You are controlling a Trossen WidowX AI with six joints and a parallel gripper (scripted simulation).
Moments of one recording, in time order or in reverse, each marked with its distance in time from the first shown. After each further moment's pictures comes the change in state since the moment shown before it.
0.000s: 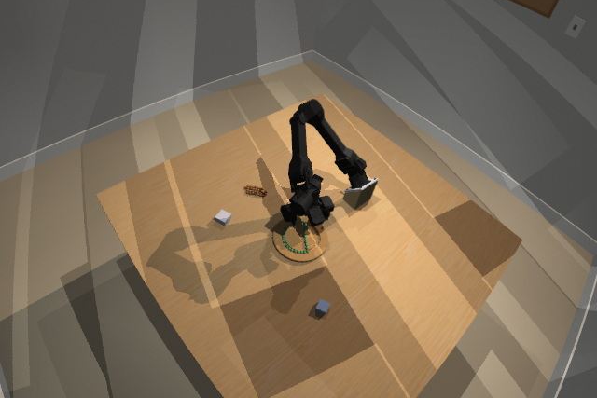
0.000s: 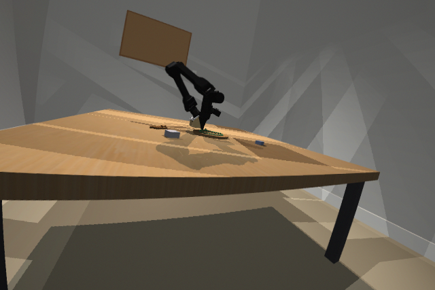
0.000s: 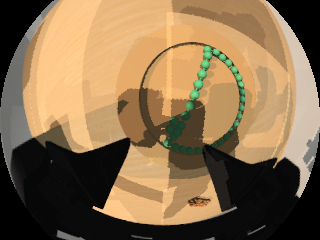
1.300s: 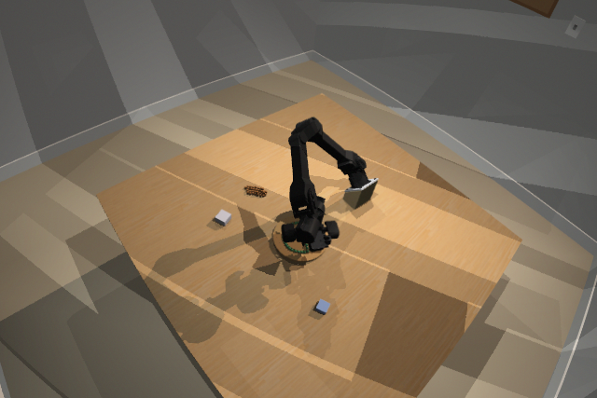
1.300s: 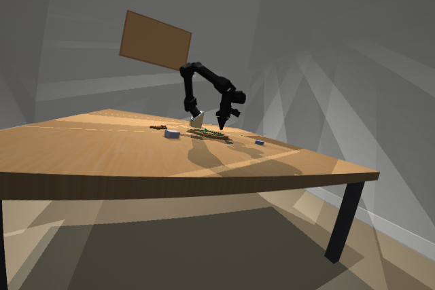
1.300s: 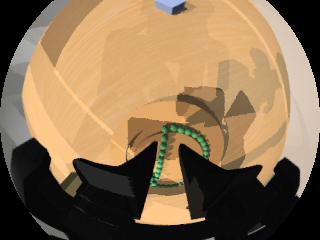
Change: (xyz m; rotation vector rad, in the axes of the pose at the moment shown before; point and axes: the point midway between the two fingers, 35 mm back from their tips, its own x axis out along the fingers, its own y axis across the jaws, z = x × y) arm -0.018 -0.035 0.104 0.210 -0.022 -0.004
